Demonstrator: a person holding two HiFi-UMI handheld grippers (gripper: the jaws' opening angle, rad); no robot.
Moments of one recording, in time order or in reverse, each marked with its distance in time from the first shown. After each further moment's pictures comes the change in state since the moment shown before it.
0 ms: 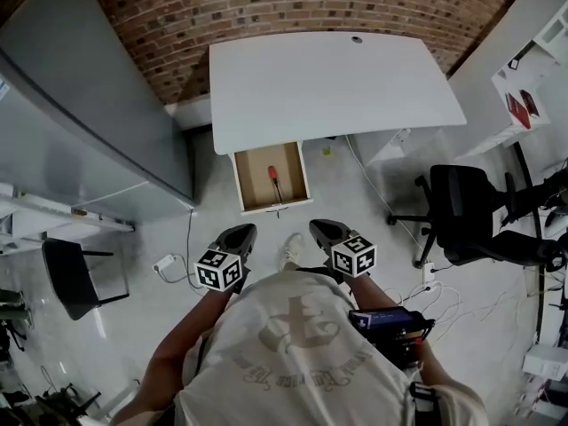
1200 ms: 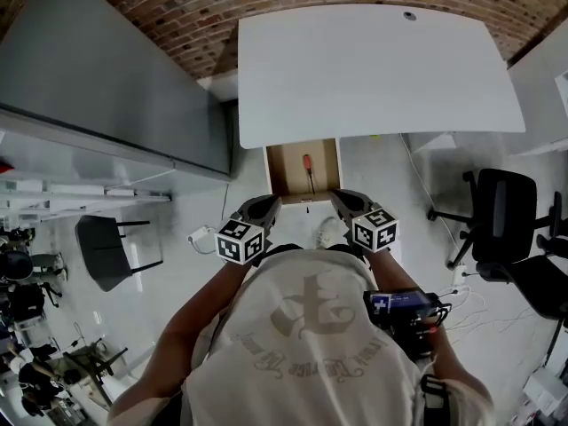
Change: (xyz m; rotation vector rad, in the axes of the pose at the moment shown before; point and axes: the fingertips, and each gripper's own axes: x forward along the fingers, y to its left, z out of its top) left arm 0.090 0.049 0.063 0.031 0.109 0.106; right arm 0.088 -0.088 0.059 0.056 0.004 0.126
